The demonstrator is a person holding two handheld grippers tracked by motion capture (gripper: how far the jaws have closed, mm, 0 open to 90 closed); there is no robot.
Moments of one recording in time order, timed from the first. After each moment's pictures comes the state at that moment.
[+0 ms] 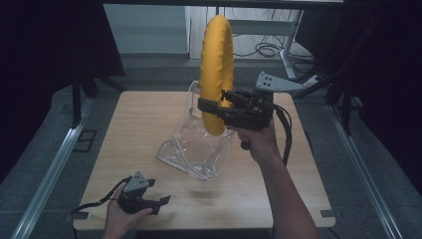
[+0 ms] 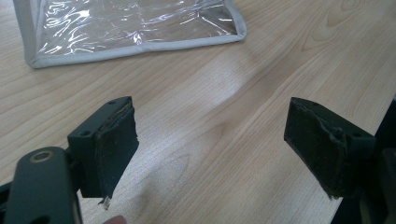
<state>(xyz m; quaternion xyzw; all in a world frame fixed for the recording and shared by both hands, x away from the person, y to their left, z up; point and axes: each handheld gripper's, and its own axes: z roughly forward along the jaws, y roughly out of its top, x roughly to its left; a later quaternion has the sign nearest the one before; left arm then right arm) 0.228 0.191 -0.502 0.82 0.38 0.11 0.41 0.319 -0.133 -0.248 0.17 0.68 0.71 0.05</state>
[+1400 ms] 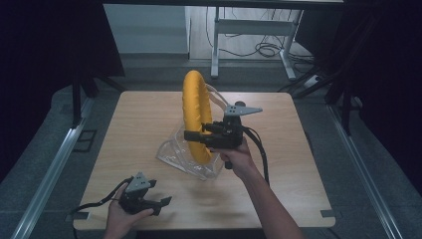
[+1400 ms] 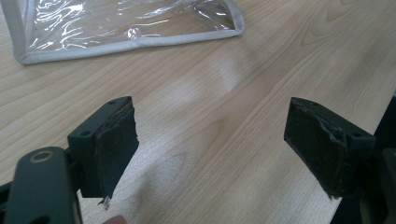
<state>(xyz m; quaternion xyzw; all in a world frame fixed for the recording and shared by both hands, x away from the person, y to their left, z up) 0.229 0.189 -0.506 0.83 0.38 0.10 0.40 0.354 -0.101 -0.367 0.22 0.72 0.66 -0.07</state>
